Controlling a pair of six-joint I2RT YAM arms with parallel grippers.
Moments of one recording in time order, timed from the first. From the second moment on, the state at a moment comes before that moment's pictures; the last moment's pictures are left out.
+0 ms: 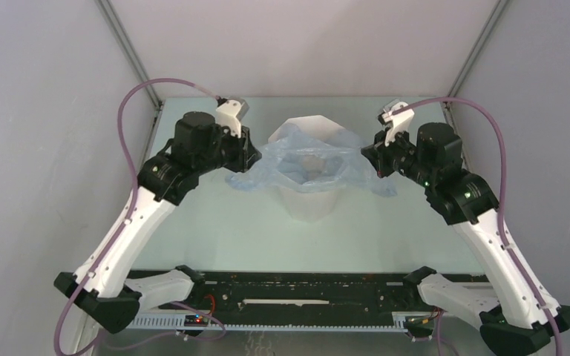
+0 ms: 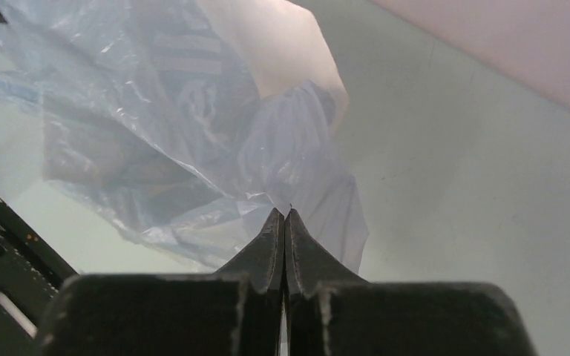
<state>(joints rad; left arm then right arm) -0.53 1.11 1.38 -0.72 0.13 -0.16 0.49 0.97 1.30 -0.64 -0.13 -0.08</state>
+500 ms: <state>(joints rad) -0.38 1.35 1.47 -0.72 0.26 -0.32 0.26 1.20 1.29 -0.55 -0.38 0.18</state>
